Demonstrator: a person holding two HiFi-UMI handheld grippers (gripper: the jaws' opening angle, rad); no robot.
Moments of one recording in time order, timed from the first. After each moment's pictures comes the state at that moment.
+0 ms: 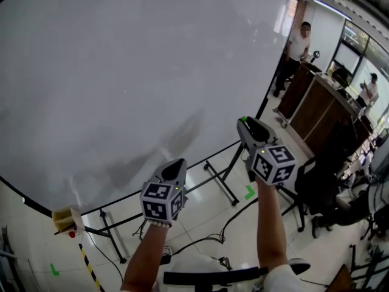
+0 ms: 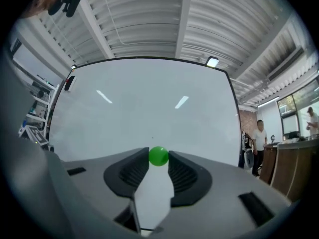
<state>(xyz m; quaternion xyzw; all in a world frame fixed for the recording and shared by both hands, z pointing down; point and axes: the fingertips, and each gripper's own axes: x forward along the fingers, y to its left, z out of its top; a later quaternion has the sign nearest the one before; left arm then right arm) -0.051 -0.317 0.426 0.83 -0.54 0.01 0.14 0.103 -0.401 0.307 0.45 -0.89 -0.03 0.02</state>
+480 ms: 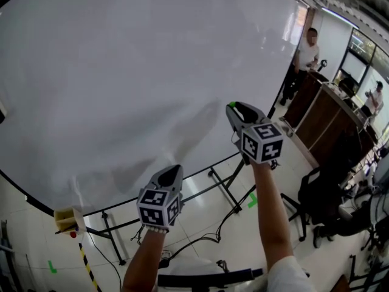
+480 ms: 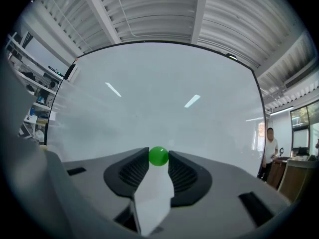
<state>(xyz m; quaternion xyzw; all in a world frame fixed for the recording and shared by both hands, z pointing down) -0.083 -0.317 0.428 0.81 -0.57 0.00 0.14 0.037 -0.463 0.281 0.42 -0.90 -0.08 0.07</state>
